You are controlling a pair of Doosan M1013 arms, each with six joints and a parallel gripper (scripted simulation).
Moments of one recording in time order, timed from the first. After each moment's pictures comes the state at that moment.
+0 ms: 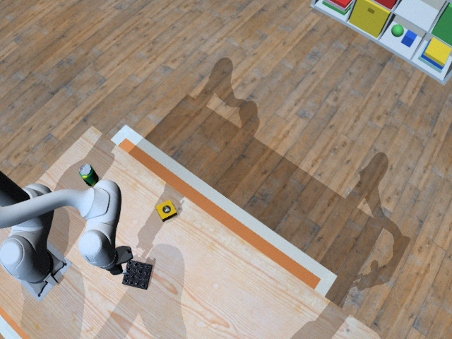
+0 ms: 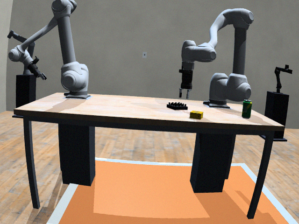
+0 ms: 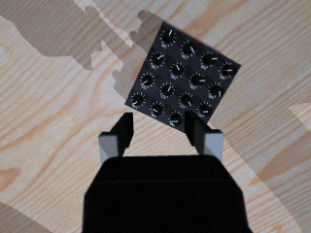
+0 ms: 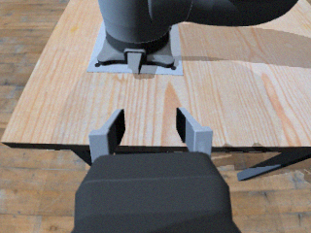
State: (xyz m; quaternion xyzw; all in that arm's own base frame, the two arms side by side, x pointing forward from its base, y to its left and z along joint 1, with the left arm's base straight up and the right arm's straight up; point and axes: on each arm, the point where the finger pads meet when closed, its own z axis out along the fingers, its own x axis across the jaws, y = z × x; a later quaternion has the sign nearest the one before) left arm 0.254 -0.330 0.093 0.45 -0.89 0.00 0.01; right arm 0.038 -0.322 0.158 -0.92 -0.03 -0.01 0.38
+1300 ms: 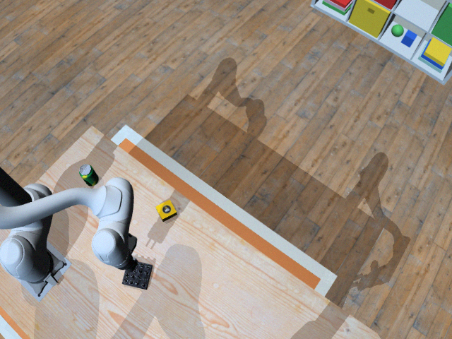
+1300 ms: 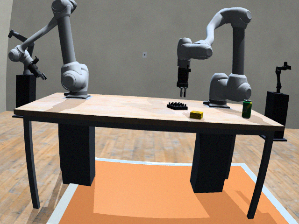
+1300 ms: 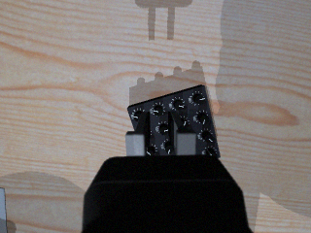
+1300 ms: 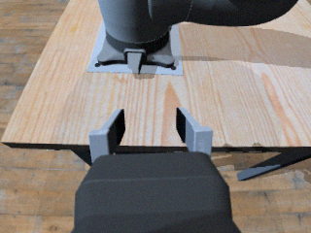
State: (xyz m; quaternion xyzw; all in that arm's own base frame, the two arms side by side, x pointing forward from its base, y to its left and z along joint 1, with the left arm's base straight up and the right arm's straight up) left arm 0.292 -0.344 0.105 0.77 -0.64 0.00 0.00; right arm 0.038 -0.322 0.158 -0.92 -0.03 -0.01 0.38
